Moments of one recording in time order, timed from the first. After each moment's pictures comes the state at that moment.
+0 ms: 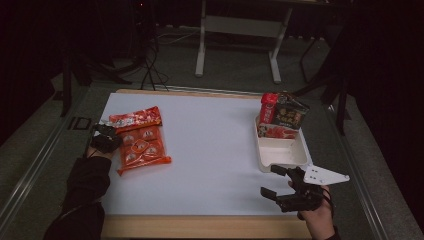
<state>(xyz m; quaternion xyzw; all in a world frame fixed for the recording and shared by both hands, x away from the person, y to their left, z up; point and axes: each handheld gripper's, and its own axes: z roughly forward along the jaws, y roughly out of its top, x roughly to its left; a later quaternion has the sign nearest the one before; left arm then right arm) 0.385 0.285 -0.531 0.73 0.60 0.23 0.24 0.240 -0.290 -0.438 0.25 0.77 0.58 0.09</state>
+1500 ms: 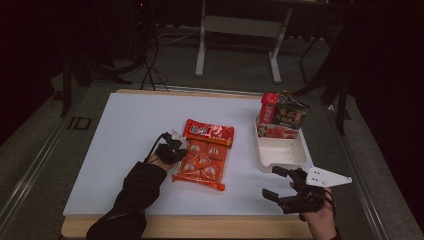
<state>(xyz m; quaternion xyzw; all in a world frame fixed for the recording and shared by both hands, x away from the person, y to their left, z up) 0.365 0.107 -0.528 0.84 0.42 0.12 0.33 0.237 -0.294 -0.439 0.25 0.77 0.58 0.09</state>
